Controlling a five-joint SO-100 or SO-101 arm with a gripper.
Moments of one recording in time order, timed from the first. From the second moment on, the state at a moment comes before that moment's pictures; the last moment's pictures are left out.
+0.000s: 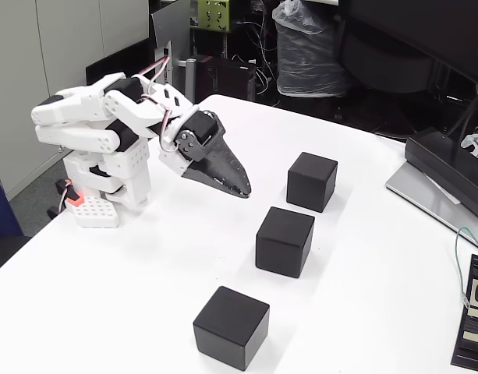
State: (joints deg) arm -3.8 191.2 177.0 41.2 1.4
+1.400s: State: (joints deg) arm -3.8 191.2 177.0 41.2 1.4
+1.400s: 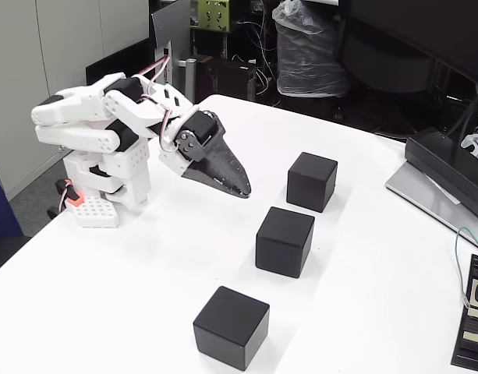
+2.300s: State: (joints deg) arm -3.8 191.0 155.9 59.4 -10.8
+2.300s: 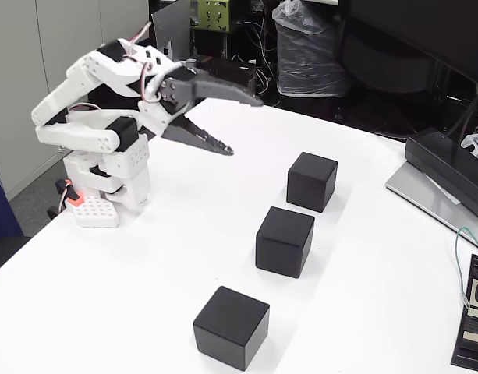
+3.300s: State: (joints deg) arm -3.6 123.4 123.1 63.9 -11.3
